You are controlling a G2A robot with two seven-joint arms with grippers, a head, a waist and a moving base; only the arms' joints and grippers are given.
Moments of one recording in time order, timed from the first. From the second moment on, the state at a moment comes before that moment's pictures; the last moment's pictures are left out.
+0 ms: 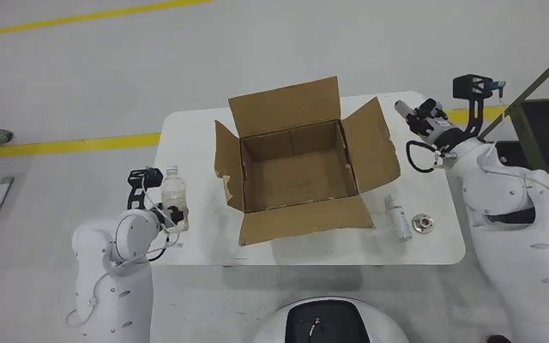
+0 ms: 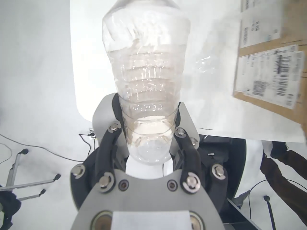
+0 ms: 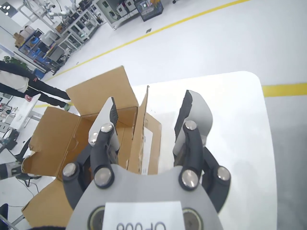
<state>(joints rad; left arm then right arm) 1.03 -1.23 -1.67 -1.86 1.23 -0.03 -1.50 -1.05 -1.27 1.58 -1.74 -0.73 0.05 0.62</state>
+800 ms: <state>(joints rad) 0.78 -1.22 -1.62 -1.88 1.03 0.09 -1.52 -1.22 -1.27 1.54 -1.78 -0.47 0.11 0.64</state>
